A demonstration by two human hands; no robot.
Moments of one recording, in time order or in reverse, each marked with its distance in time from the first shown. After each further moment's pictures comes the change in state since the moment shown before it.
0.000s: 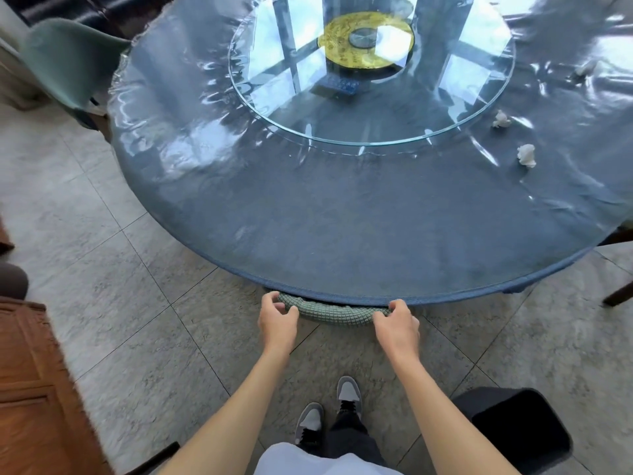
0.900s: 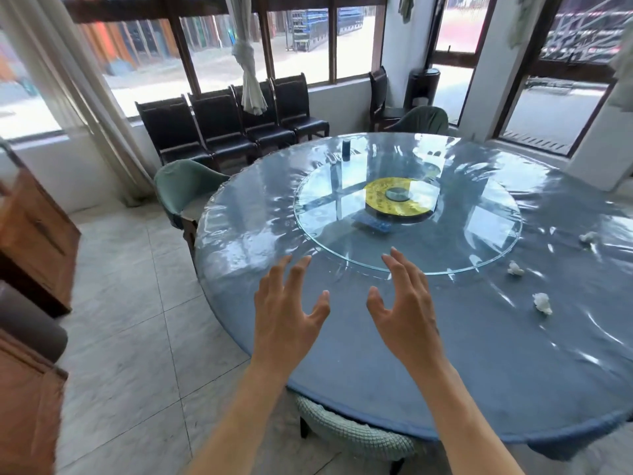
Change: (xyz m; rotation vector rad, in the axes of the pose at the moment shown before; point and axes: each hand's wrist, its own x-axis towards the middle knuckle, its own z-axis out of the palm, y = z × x) left_hand -0.092 0.215 -0.110 0.366 0.439 1.008; right_hand -0.078 -0.207 -0.126 0.060 0.354 -1.164
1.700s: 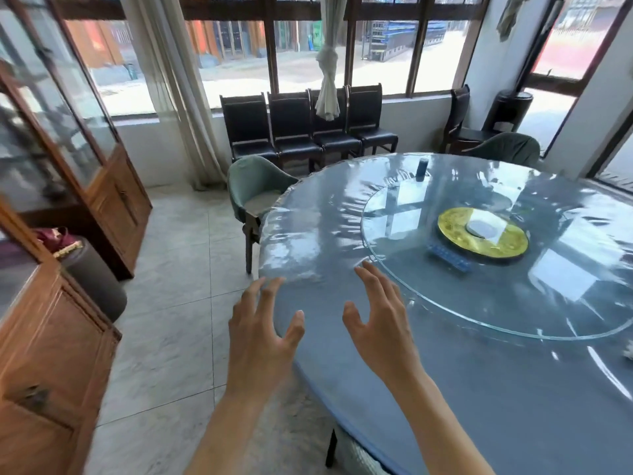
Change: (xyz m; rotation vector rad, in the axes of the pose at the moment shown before) left_hand 0.012 -0.135 -0.080 0.009 0.136 -0.292; right_hand 0.046 -0.111 0.135 0.143 -0.273 -0.174
